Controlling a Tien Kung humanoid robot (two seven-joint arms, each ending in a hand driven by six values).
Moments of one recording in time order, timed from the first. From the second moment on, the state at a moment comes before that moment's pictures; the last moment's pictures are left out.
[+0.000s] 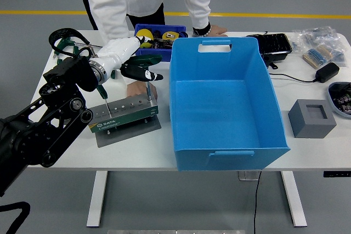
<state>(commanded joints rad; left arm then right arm) -0.62 0.18 -1.01 -1.32 2.07 -0.19 0.31 0.16 -0.23 0.09 0.26 0.31 -0.20 -0.07</state>
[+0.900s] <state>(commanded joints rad) -0.67 0.19 -0.87 -1.23 2.13 -0.08 0.39 0.16 -0.23 0.09 0.26 0.31 -0.21 -0.06</state>
